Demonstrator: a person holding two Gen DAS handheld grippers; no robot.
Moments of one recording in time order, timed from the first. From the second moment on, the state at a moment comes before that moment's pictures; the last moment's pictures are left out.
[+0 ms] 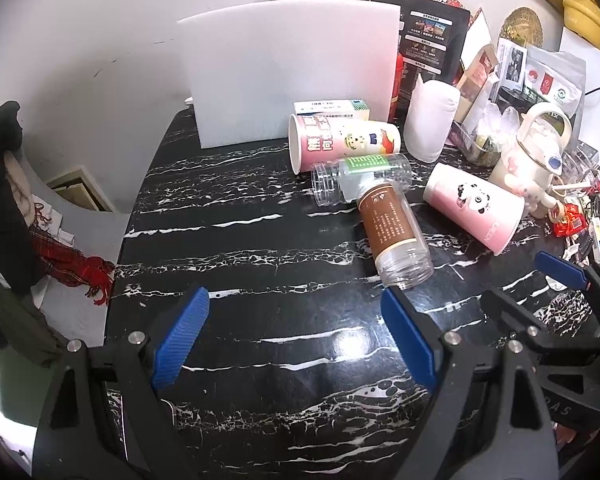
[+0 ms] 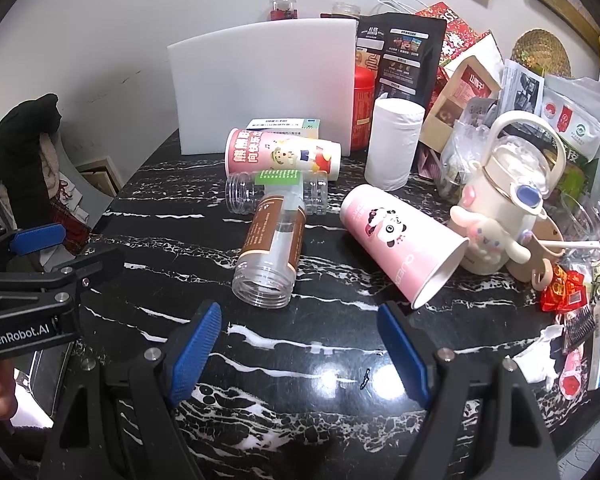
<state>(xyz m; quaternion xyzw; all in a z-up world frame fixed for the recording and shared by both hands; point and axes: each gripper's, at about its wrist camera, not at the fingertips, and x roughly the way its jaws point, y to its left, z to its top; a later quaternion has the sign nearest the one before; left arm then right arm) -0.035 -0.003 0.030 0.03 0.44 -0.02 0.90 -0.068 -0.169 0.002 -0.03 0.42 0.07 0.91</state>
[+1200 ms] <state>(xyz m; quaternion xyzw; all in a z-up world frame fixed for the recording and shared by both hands) -0.050 -0.006 0.035 0.03 0.44 -0.03 0.90 -0.081 -0.167 0.006 -0.04 0.42 0.07 0.90</state>
